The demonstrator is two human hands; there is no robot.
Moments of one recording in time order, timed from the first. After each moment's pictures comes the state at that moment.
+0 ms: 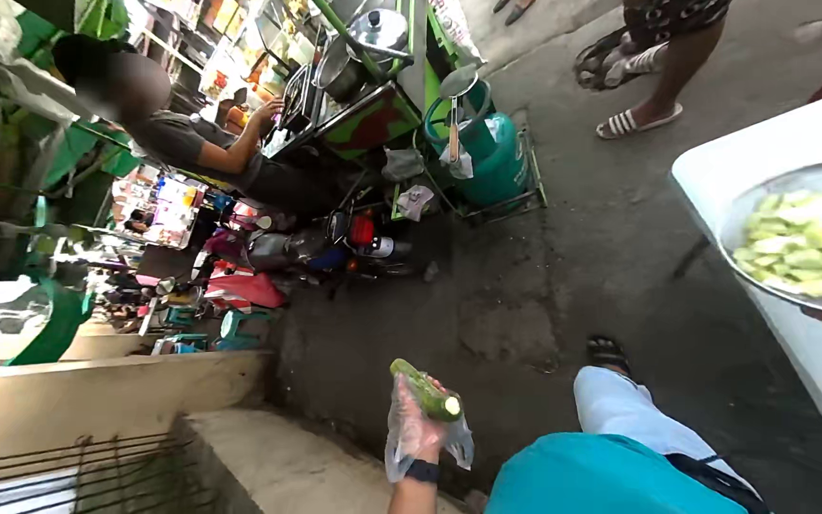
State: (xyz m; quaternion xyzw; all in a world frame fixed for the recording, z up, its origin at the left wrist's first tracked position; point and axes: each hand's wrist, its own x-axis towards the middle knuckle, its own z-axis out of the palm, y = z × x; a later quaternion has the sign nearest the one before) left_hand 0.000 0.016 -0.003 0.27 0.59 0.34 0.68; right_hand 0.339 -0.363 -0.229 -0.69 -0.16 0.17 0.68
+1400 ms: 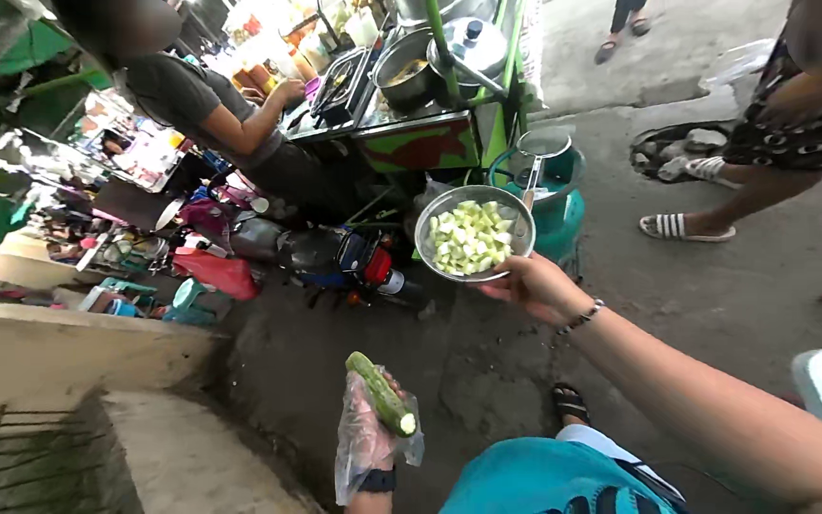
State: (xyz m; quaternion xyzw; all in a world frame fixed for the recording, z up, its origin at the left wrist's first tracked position) left_hand 0.101 0.241 0.033 0.28 0.47 0.41 0.73; right_hand 0.417 0.179 0.066 -0.43 0.00 0.54 0.72
